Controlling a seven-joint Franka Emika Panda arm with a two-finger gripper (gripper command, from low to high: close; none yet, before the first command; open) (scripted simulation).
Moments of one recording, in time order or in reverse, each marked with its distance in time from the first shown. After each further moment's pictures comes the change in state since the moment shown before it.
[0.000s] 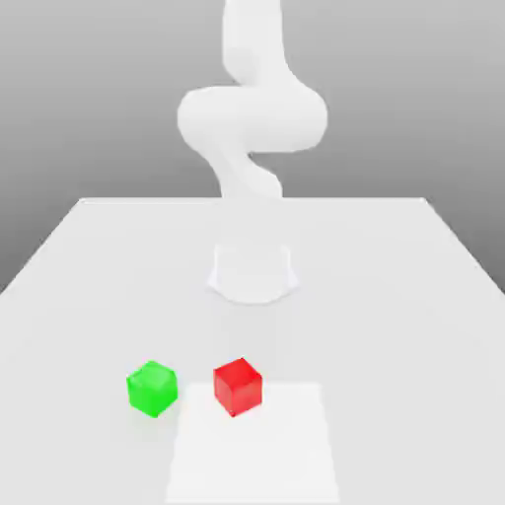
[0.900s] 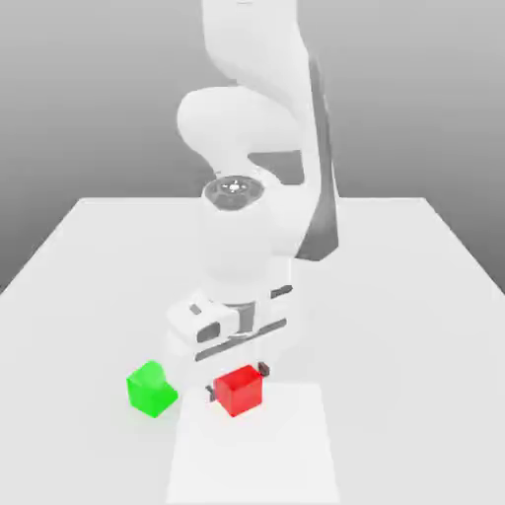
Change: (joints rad) arm 0.022 0.923 -0.038 -0.517 0.152 0.717 -0.714
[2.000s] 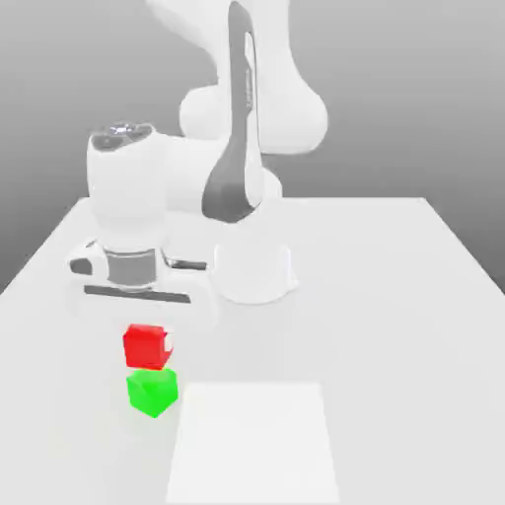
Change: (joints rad) arm -0.240 -0.146 -0.141 0.021 -0.099 -0.167 0.490
